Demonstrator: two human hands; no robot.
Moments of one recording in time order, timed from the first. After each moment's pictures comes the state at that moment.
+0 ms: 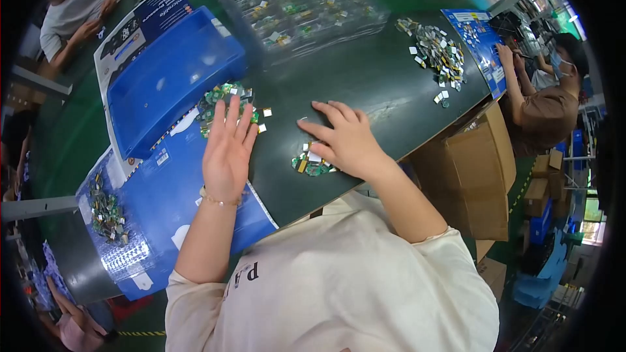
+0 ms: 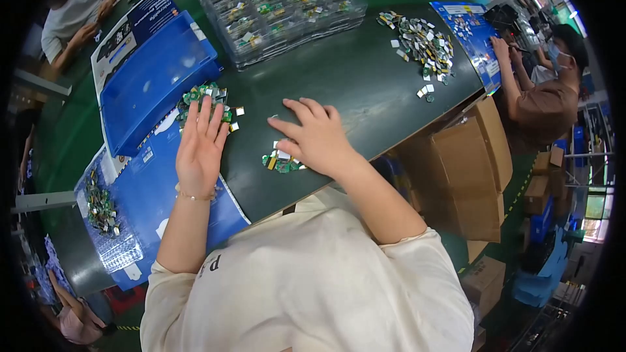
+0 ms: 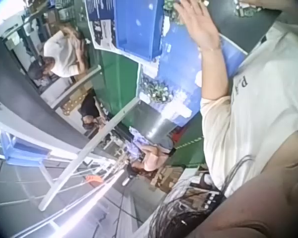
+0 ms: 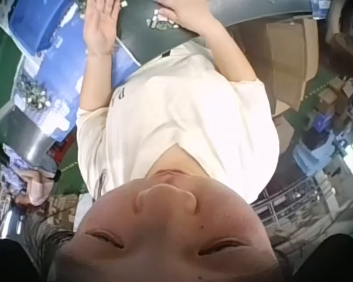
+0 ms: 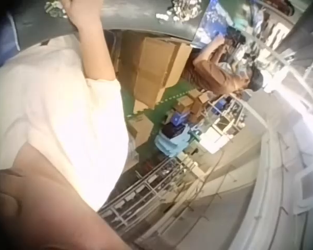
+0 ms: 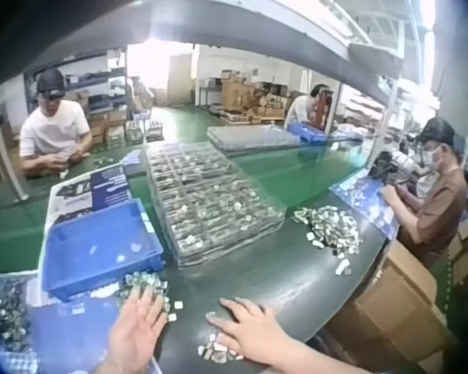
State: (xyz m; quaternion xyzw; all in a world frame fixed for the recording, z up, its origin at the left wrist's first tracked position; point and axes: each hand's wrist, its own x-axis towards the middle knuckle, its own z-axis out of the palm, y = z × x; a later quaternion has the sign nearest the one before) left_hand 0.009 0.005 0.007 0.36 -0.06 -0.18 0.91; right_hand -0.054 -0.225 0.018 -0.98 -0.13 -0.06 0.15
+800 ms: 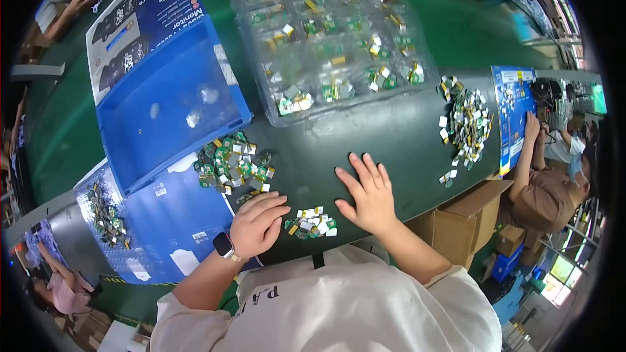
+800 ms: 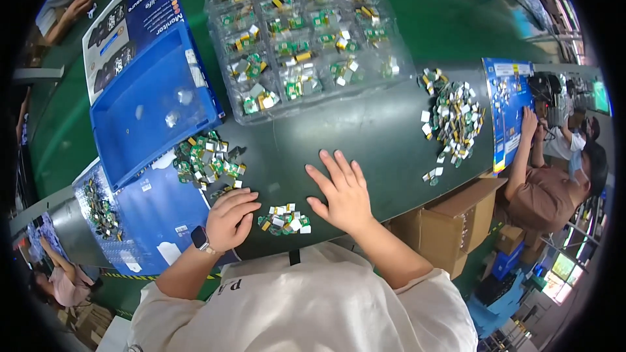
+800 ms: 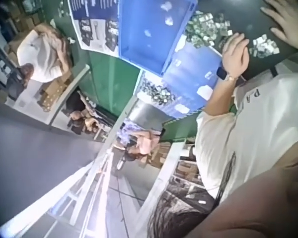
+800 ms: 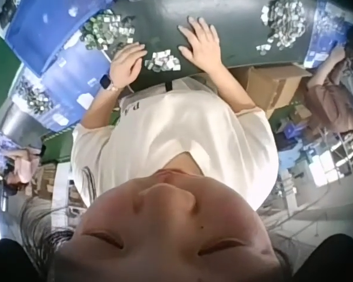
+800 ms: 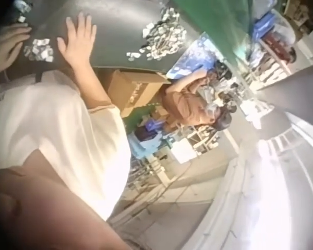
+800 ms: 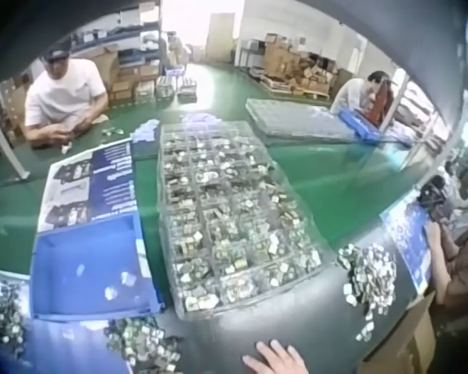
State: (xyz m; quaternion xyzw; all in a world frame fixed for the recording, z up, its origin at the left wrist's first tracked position) left_hand 0.008 -0.018 0.011 0.84 -0.29 -0.08 0.46; right_hand -0.015 -0.294 0.017 -0.98 -0.11 0.06 0.17
